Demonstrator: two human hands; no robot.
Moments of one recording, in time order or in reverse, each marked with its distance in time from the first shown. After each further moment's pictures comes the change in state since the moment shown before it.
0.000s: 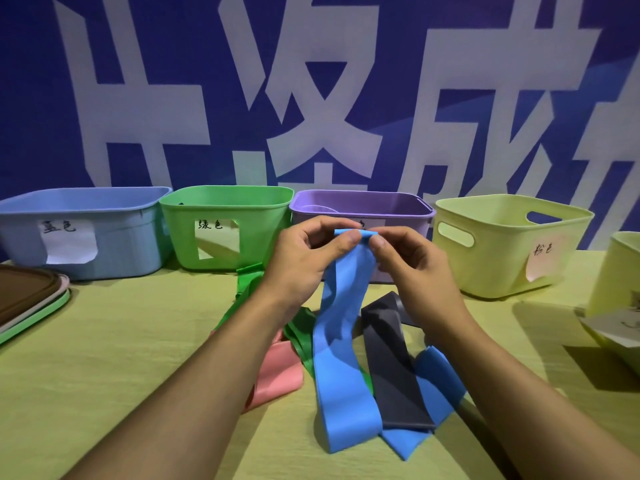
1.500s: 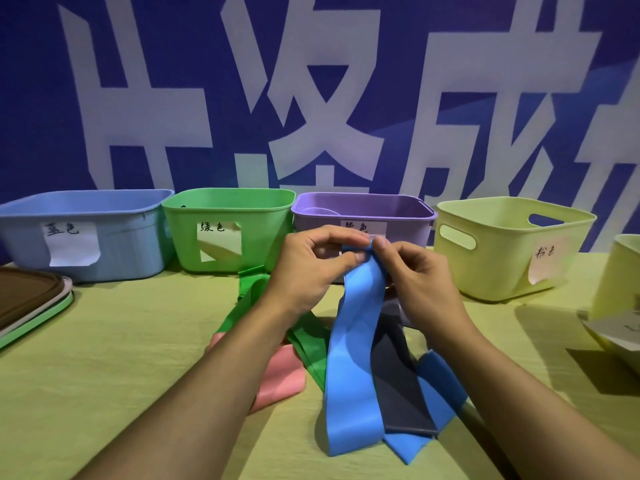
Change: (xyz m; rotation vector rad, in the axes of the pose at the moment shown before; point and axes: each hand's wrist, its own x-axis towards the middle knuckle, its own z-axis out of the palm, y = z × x) left_hand 0.001 -0.009 0.001 0.071 -0.030 0.114; right_hand -0.002 -0.005 0.005 -0.001 0.011 0.147
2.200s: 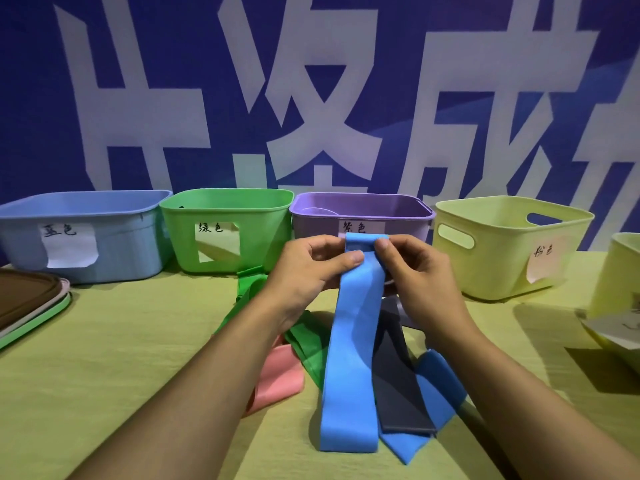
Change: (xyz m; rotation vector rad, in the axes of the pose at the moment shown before) left_hand 0.000 -0.002 -0.002 -0.120 -0.028 -0.308; right_hand 0.000 0.000 -0.003 0.023 0.023 -0.032
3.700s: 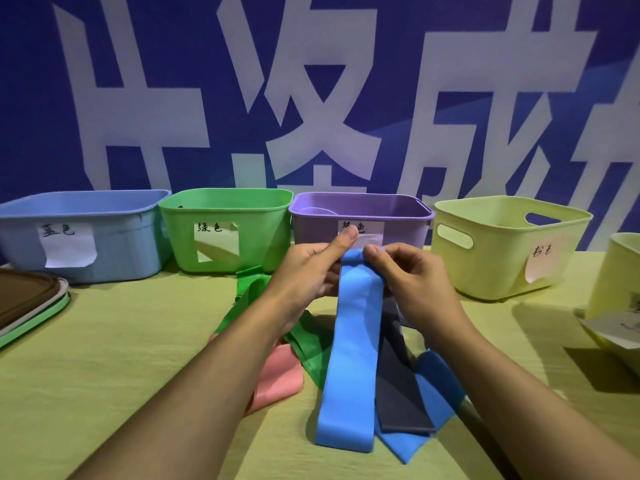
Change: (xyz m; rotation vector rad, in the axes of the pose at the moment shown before) left_hand 0.001 0.000 0.001 0.035 0.022 -0.104; right_hand 0.001 0.003 0.001 -0.041 -0.050 0.058
